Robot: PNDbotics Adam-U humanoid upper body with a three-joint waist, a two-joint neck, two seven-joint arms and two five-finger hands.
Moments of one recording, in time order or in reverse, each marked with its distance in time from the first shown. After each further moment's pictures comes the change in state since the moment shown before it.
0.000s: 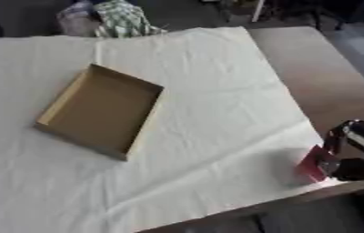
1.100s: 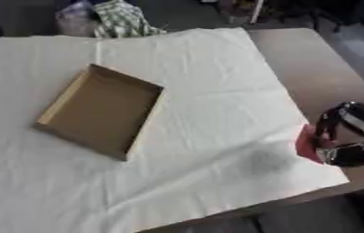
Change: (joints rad) left arm 0.009 -0.001 0.000 0.000 -0.006 0.012 -0.024; right arm -0.070 -0.024 -0.019 -0.054 -0.078 -0.008 -0.020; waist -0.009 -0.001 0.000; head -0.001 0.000
